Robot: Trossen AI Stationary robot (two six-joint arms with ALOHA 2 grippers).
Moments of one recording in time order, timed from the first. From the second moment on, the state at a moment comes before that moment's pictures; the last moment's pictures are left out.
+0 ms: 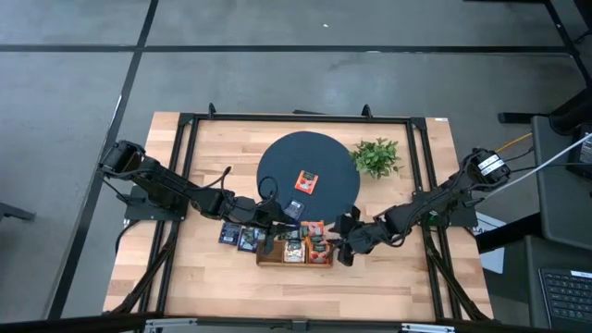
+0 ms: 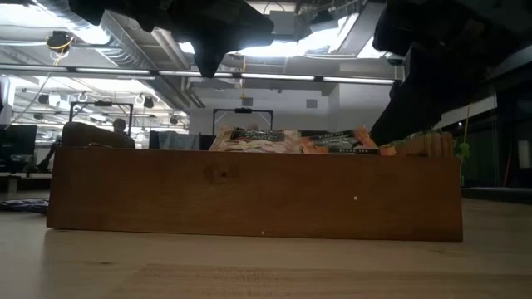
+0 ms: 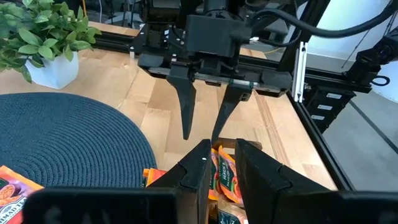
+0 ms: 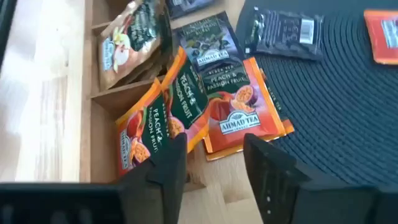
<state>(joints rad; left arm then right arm) -0.29 1.50 0.75 0.45 -0.22 -0.29 0.48 1.55 0.74 -0.02 0.39 0.62</state>
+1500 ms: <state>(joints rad) -0.29 1.50 0.75 0.45 -0.25 -0.29 0.20 1.66 0.98 -0.27 -0.16 0.15</state>
